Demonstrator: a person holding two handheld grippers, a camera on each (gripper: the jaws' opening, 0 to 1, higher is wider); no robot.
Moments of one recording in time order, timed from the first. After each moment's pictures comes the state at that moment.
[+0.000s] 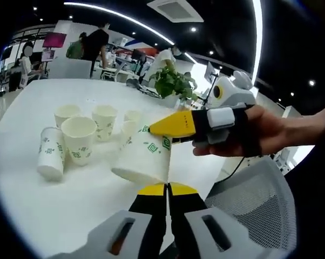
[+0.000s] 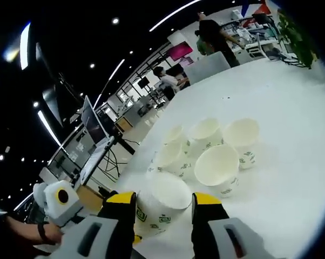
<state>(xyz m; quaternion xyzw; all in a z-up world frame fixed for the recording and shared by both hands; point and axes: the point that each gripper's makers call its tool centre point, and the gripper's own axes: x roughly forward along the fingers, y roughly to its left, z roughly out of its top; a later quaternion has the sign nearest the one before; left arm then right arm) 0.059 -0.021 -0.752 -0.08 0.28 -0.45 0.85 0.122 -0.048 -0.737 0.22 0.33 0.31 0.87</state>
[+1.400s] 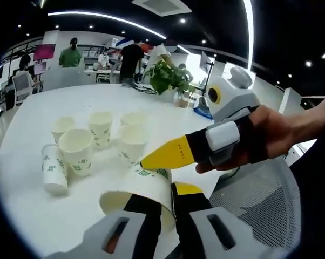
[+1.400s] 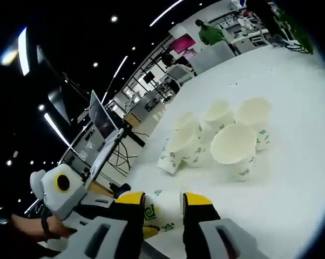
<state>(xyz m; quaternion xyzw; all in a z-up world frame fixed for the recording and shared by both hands) 0.069 -0.027 -0.752 -0.02 0.27 -0.45 0.85 0.097 -0.024 -0.746 0.25 0.35 0.34 0.84</state>
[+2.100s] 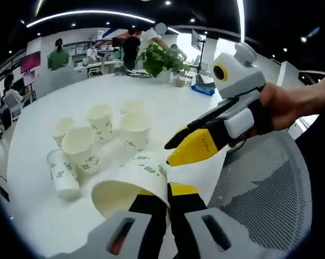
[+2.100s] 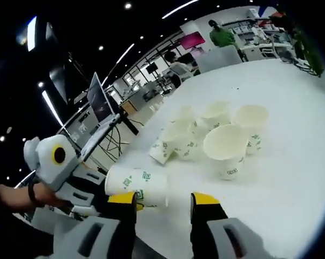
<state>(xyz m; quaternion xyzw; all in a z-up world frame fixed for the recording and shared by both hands) 0.074 -0.007 -0.768 0.10 0.31 -0.47 0.82 0.085 -0.042 -0.762 0.13 0.36 0.35 0.85</state>
